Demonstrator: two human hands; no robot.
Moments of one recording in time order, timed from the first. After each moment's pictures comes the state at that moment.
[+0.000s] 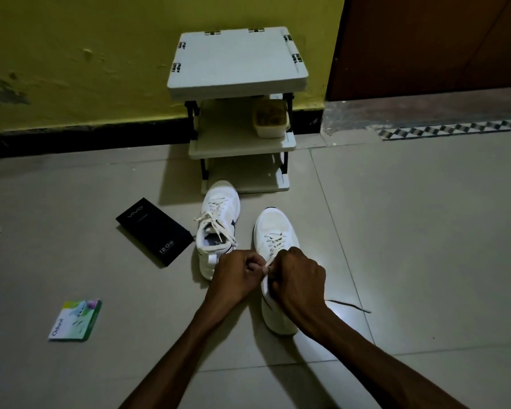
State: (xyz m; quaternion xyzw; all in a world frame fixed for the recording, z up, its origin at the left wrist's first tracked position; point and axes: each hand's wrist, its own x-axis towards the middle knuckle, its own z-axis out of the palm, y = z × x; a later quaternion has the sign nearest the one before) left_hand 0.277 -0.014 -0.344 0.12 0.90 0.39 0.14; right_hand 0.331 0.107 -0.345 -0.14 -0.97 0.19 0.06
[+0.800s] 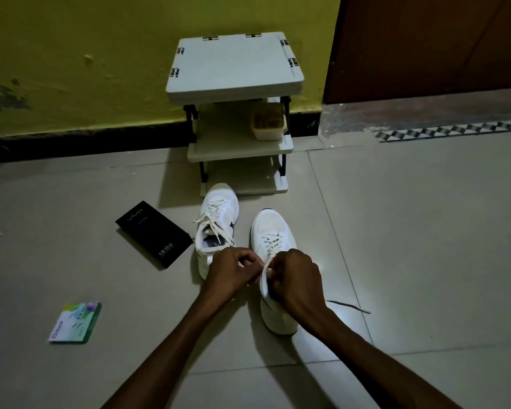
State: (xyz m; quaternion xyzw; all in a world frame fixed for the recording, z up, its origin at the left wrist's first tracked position) left_hand 0.270 -0.022 -0.343 0.11 0.86 0.46 0.16; right_hand 0.331 0.113 -0.334 -0.15 -0.96 0.25 0.00
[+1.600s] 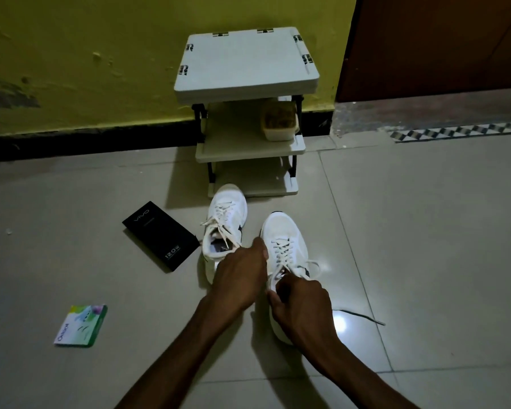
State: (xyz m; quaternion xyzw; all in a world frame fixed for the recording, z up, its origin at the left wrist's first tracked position) left_hand 0.268 -0.005 -0.299 0.18 0.95 0.14 0.18; right_hand 0.350 0.101 -0.359 -0.12 -0.95 0.29 0.03
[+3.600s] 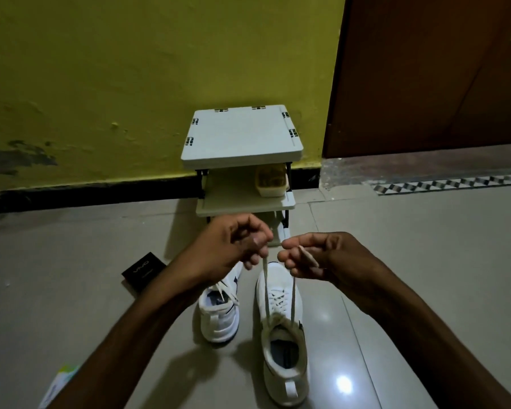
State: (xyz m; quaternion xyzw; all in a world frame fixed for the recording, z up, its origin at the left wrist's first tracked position) left_hand 0.240 -0.015 -0.148 0.25 0.78 0.54 0.19; right_hand 0.300 0.184 -0.182 -0.09 -0.65 0.75 -0.09
